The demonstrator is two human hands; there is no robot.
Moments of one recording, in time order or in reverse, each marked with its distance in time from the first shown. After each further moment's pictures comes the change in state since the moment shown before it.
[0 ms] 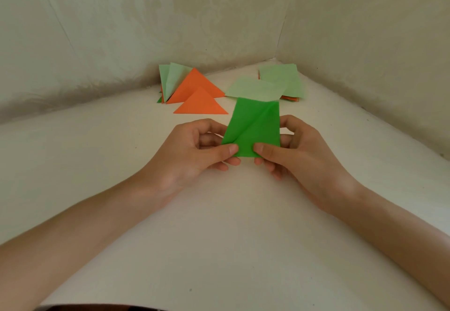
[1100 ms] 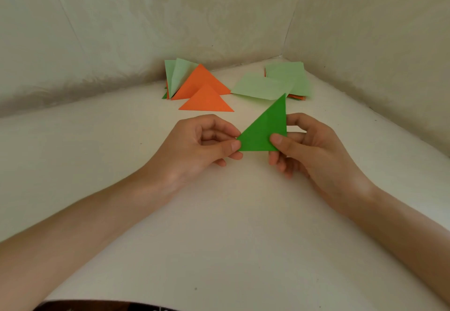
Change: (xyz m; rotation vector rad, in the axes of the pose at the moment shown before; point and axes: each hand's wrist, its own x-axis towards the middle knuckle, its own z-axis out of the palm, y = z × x) left_hand 0.000 -0.001 -0.003 0.061 0.044 0.045; right_hand 0.000 0.004 -0.008 0.025 -0.035 -0.048
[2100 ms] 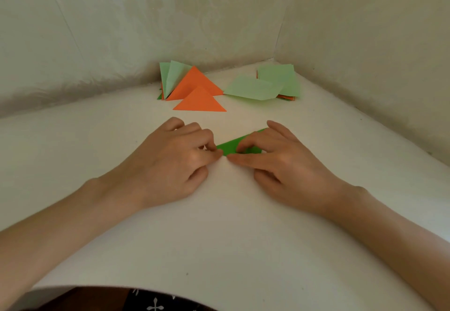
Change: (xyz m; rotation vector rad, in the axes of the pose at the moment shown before) left_hand -0.010 -0.007 -0.028 1.439 -0.182 0.715; right_hand 0.002 0.019 -0.005 -1.243 -0.200 -0.768
